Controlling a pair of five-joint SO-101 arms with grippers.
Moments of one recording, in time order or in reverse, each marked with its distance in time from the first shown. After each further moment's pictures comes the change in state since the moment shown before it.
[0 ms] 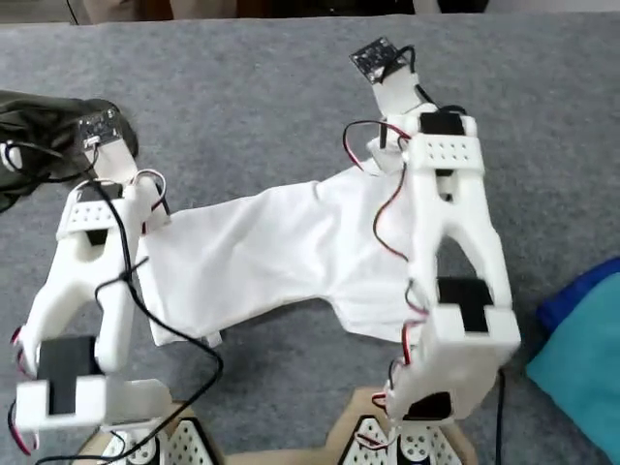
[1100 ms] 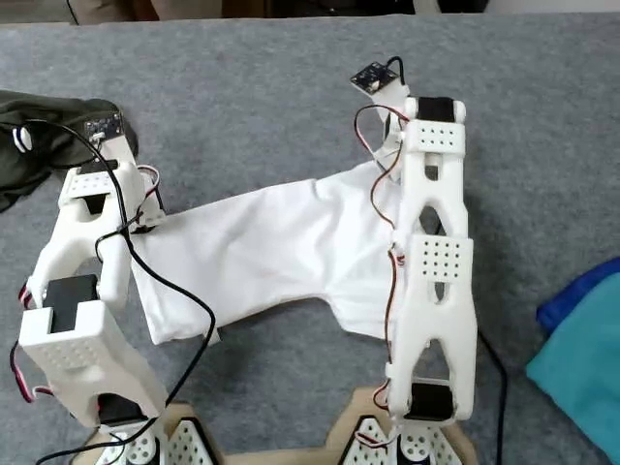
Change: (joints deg) left arm -3.7 19.0 -15.9 8.3 -5.4; right arm 3.7 52.5 -73.6 32.8 9.4
